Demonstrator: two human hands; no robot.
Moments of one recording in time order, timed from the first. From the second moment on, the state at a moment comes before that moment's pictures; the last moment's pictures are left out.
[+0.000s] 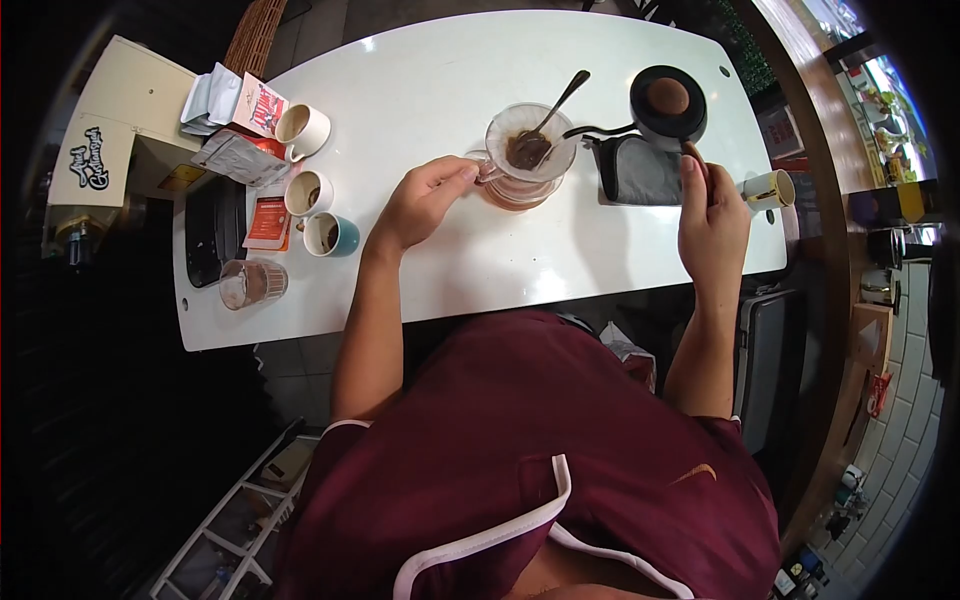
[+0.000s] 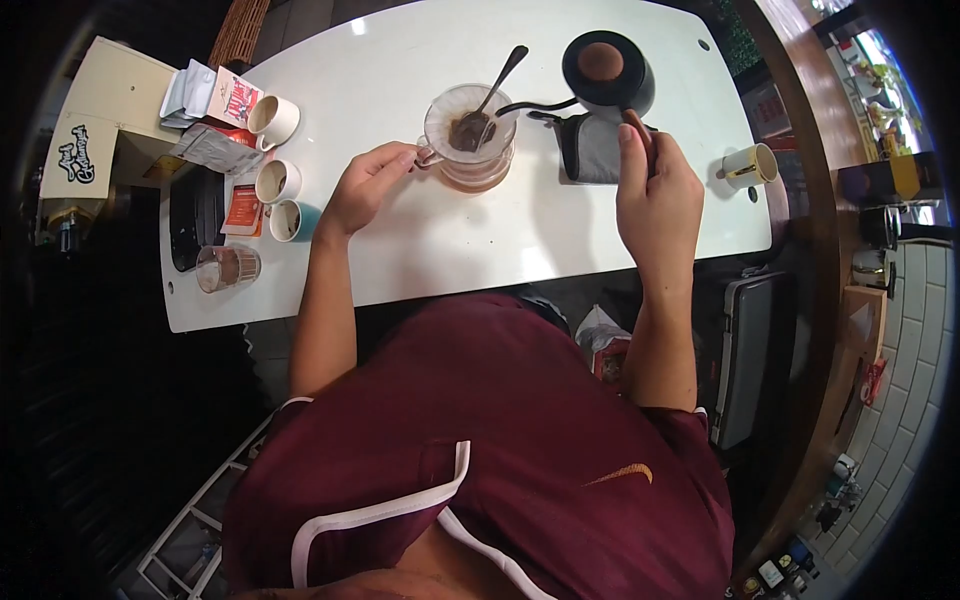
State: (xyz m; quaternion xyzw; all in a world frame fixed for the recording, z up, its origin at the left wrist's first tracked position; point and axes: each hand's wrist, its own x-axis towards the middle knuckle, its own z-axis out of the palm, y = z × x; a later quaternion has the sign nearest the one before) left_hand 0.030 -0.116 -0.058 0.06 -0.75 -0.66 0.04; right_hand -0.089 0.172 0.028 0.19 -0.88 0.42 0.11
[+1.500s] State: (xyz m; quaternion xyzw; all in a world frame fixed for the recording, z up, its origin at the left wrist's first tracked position) left_hand -0.036 -0.128 -0.020 0.06 -0.84 -0.53 0.13; right_hand -0.100 0.184 -0.005 0.06 -0.81 0.58 0.00
